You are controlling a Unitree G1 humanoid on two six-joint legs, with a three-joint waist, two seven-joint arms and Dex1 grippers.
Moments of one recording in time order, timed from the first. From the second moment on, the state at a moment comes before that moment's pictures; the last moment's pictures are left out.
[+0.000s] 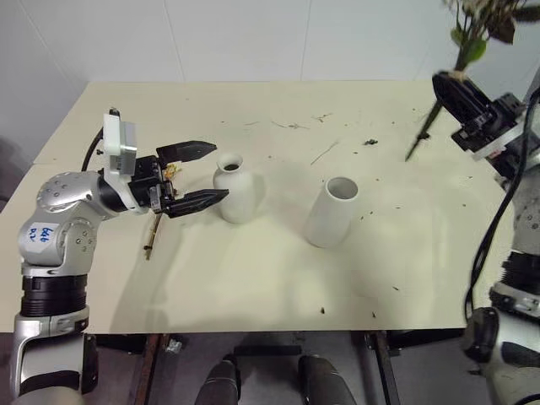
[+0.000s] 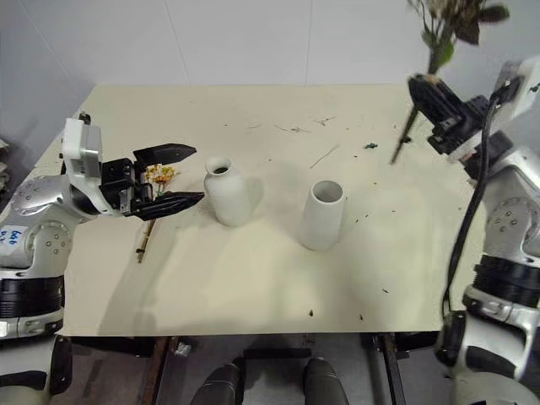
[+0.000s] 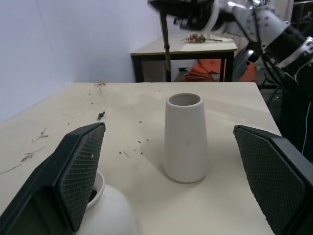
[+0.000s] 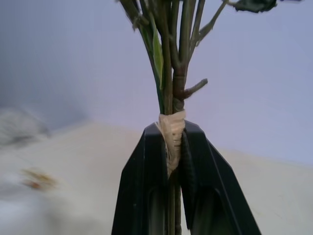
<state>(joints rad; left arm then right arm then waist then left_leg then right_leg) -0.65 0.70 0.19 0.02 -0.64 0.35 -1.13 -0.79 -0.58 -0.47 -0.06 0.71 0.57 0.71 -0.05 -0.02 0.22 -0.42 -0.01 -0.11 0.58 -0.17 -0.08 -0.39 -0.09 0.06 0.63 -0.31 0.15</state>
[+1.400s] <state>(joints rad) -0.64 0.95 0.17 0.16 -0.33 0.66 -0.79 -0.52 -0.78 -0.34 -0.13 0.69 0.43 0.90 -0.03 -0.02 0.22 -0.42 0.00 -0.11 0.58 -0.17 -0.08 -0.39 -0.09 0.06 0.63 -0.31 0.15</state>
